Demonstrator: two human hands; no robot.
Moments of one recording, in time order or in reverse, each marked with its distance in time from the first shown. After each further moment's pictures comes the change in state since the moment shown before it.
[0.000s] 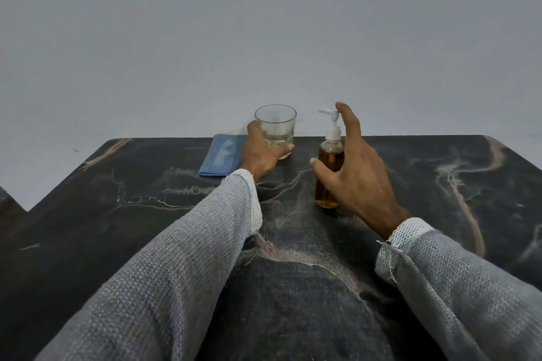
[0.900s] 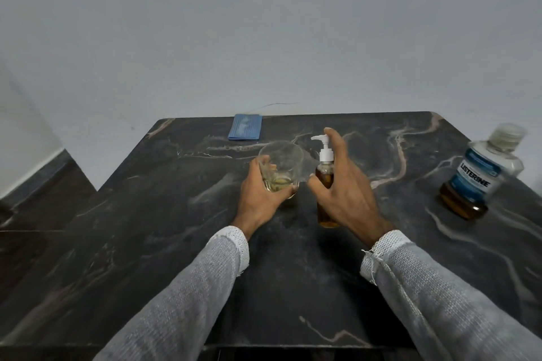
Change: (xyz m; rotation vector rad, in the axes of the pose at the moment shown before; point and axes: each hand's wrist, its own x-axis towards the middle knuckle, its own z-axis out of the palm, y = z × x) left_hand -0.271 0.018 -0.063 -0.098 -0.007 0.093; right_hand -0.161 -0.101 -0.081 0.041 -0.051 0.023
